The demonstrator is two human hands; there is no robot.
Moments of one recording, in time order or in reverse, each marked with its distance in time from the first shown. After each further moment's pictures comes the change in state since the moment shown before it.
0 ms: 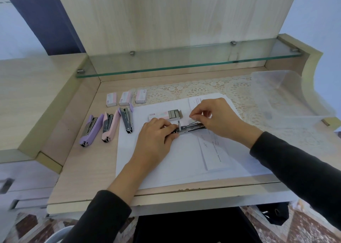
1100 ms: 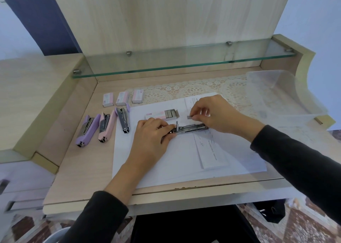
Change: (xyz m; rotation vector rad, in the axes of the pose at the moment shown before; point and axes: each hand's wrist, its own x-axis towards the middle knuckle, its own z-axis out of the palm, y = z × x) left_hand 0.000 0.003 -0.004 0.052 0.050 0.077; right_hand 0.003 0.001 -0.014 -0.082 -0.137 -0.002
